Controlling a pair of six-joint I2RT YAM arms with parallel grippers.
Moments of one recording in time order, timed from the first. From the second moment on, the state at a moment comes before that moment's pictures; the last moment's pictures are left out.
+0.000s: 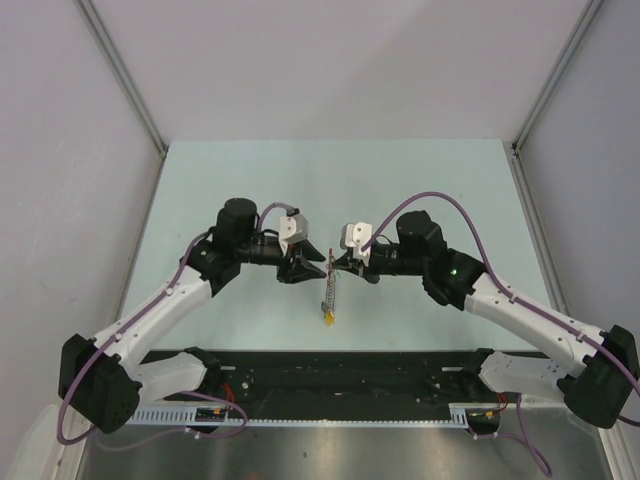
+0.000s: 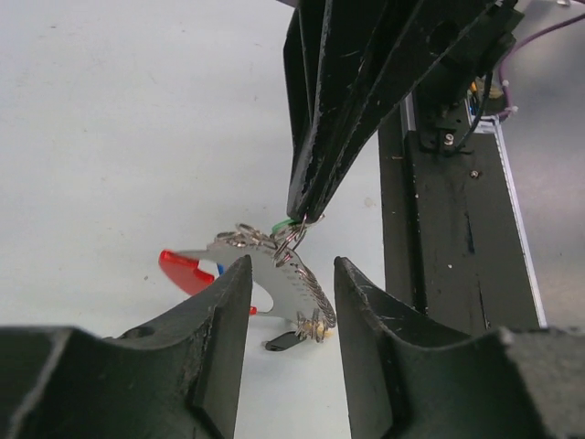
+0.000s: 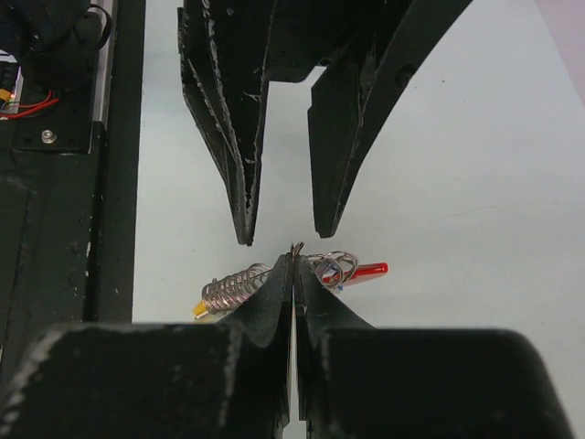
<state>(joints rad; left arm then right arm) -0.53 1.11 0.85 -0.19 0.95 0.29 0.82 1.11 0.92 -0.12 -0.54 -0.42</state>
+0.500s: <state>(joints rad) -0.54 1.14 0.88 -0.26 1.00 0.38 0.83 1.12 0.93 -0.14 -0.55 -0.42</state>
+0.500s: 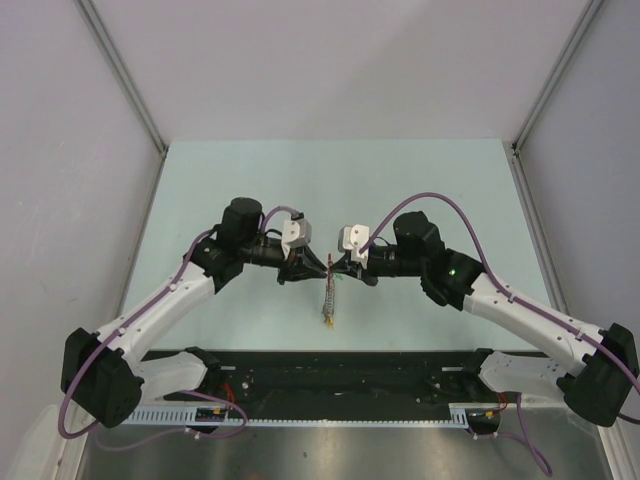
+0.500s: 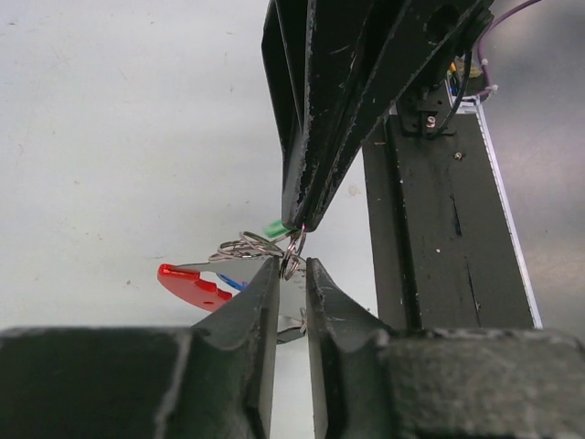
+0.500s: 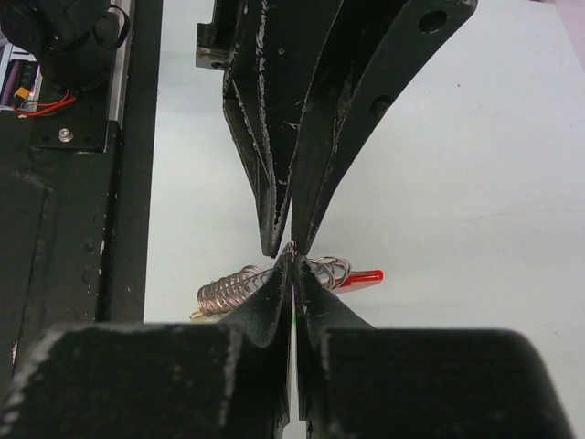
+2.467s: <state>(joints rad) -0.42 0.56 0.71 -0.20 -0.11 -0.18 0.35 1.40 1.13 -0.02 -0.09 -0.13</state>
